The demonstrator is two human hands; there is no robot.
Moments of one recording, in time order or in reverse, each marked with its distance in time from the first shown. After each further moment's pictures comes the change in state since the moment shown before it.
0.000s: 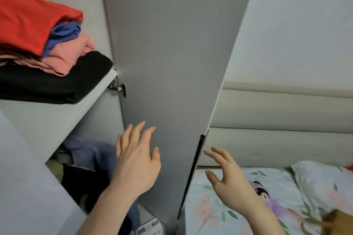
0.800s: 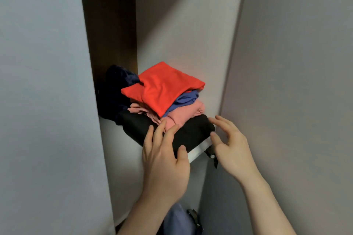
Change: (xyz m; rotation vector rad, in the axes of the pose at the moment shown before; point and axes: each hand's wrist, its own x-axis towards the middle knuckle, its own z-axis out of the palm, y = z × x) left_hand 0.110 -0.040 -0.114 -0.075 0.797 -0.352; right_hand 0.281 -0.255 0.022 0.433 -0.033 -0.698
